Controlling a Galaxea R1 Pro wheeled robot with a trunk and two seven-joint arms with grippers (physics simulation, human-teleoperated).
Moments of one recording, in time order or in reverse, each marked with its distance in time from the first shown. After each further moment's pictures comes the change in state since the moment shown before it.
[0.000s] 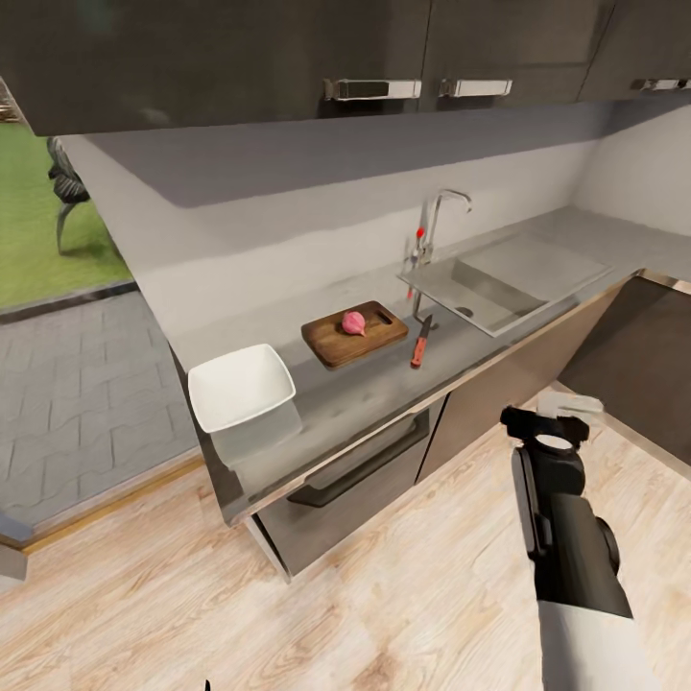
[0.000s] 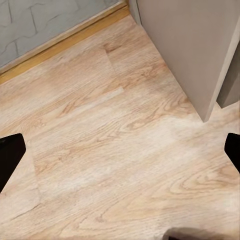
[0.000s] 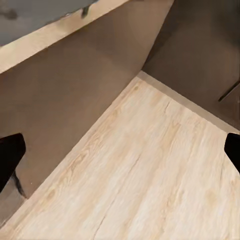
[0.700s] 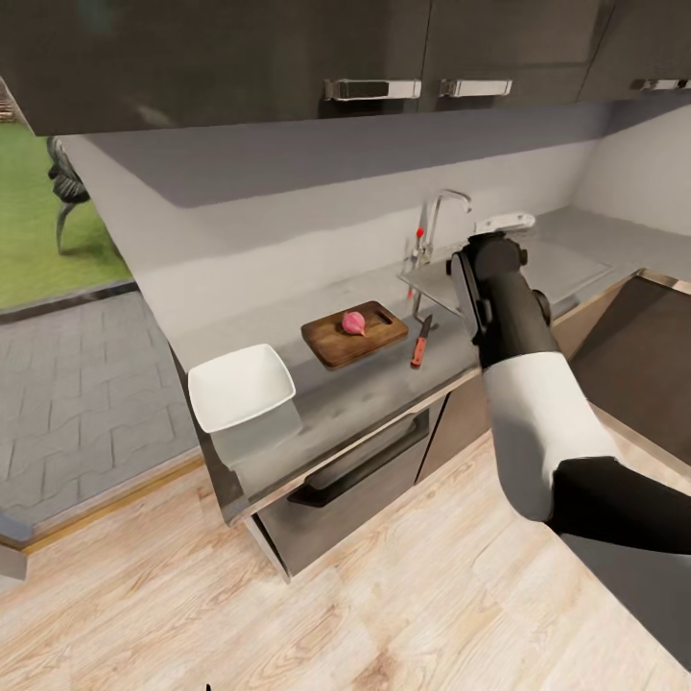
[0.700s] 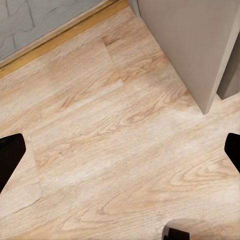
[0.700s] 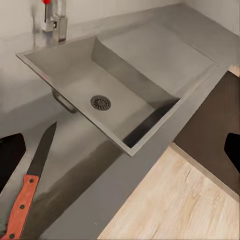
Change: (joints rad) left arm 0.000 -0.001 0.000 0.000 0.000 0.032 -0.003; right arm -0.811 0.058 0.188 0.581 -0.007 0.178 -0.071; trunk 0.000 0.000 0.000
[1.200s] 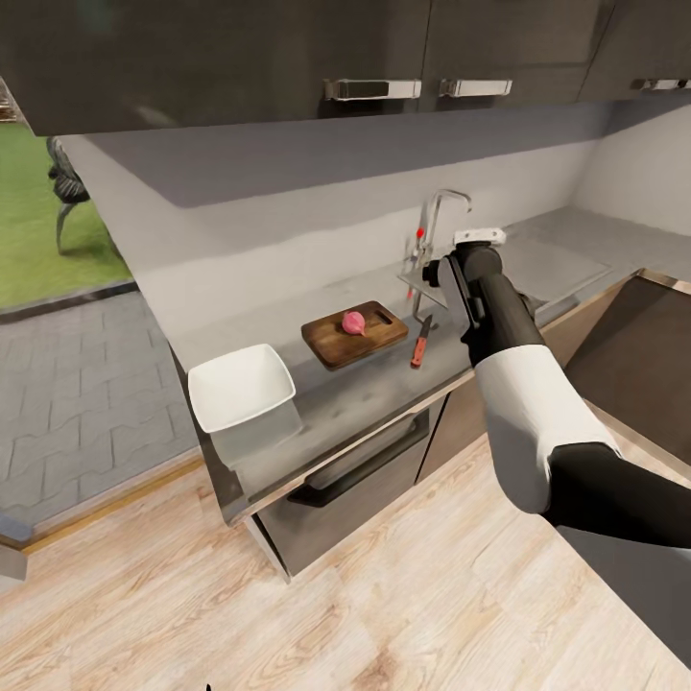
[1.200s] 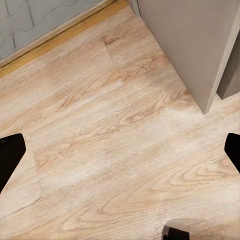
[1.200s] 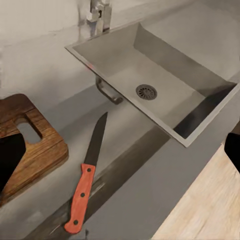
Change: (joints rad) left arm 0.000 -0.001 0.000 0.000 0.000 0.001 0.000; right arm -0.032 0.019 -0.007 0.140 -0.173 -0.101 -0.002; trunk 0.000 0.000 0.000
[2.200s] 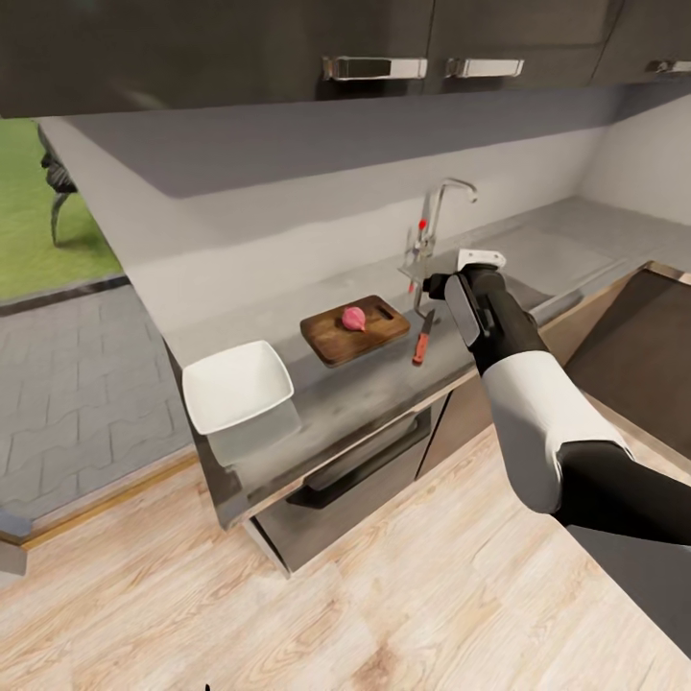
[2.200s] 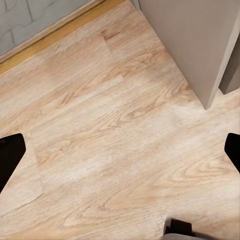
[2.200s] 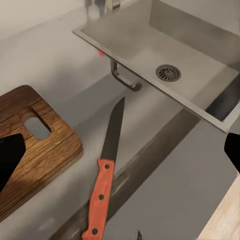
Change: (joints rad) left arm 0.000 0.003 0.000 0.000 0.000 0.000 0.000; right arm 0.011 -0.045 -0.013 0.121 -0.147 -0.162 0.014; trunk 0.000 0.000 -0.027
